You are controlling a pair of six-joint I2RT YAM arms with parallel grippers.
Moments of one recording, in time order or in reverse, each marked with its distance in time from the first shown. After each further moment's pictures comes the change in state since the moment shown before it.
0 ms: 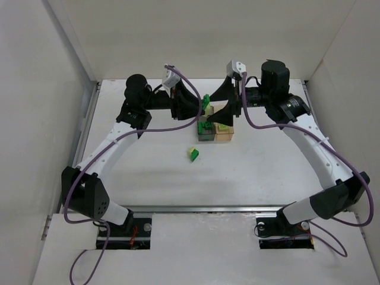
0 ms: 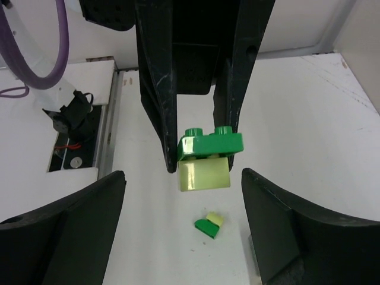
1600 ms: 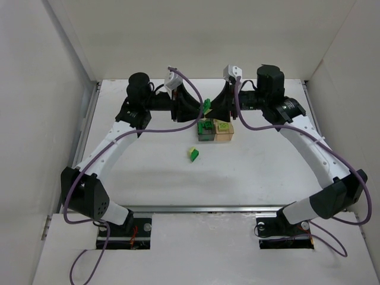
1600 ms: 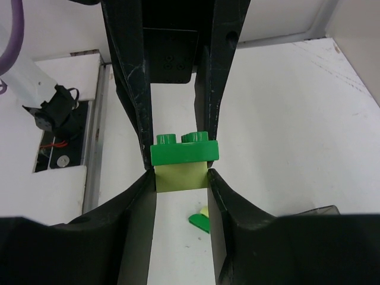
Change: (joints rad) left arm -0.010 -0.003 0.018 -0.142 0.020 0.084; right arm 0.005 0.005 -0.046 0.010 0.073 -0.038
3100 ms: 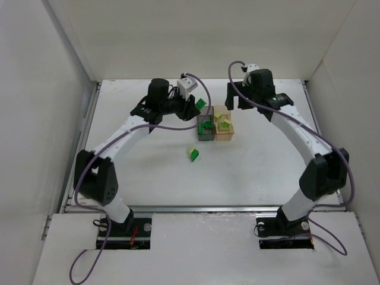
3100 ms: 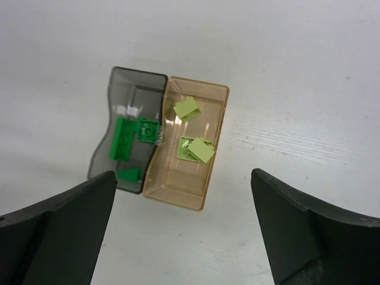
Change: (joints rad) left arm -0.033 0.083 -0.003 -0.352 -0.617 0.335; right arm -0.099 0.254 0.007 -0.103 0.957 0.399
